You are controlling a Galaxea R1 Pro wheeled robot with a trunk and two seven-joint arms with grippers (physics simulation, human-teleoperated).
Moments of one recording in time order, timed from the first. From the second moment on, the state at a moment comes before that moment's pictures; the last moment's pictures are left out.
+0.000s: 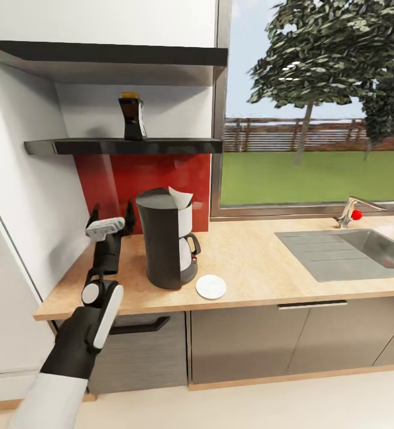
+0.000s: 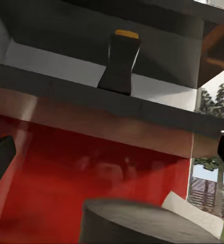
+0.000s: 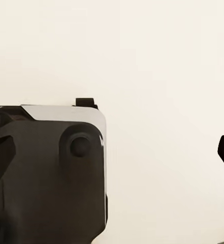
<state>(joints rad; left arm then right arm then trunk) -0.60 -0.03 -0.09 -1.40 0.16 -0.36 0.13 -0.21 0.00 0.61 -0.08 -0.58 0.00 -0.20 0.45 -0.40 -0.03</state>
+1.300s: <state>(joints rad) -1.72 -0.10 -0.12 -0.45 0.05 0.11 0.26 -0.16 -0.01 0.61 -0.03 -0.57 0.00 0.02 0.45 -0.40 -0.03</state>
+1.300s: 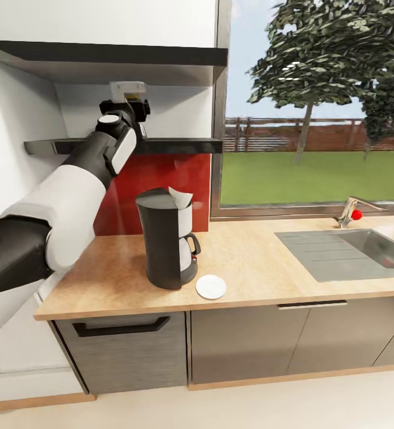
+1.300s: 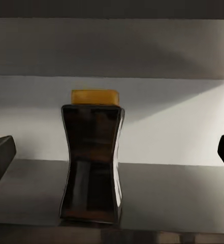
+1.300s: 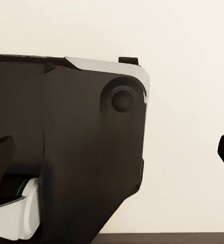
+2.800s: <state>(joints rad) -1.73 -0.10 -0.11 -0.41 0.05 0.09 0.40 -0.15 -0.02 0.61 -0.03 -0.57 0.00 0.02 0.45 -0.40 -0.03</state>
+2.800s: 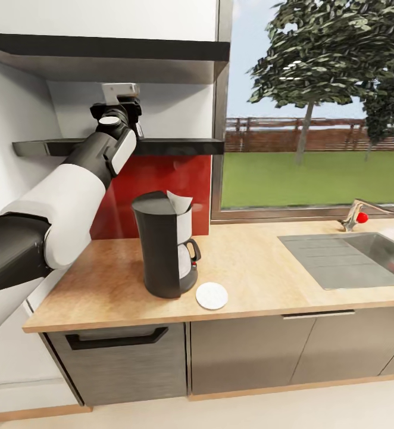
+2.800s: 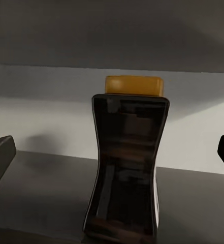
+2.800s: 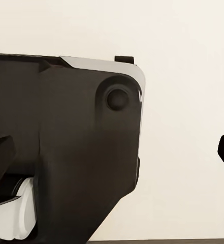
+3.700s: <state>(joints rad) -1.70 -0.10 -0.11 -0.41 0.05 0.04 0.40 -0.15 -0.02 0.61 -0.03 -0.57 0.00 0.02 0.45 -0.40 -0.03</state>
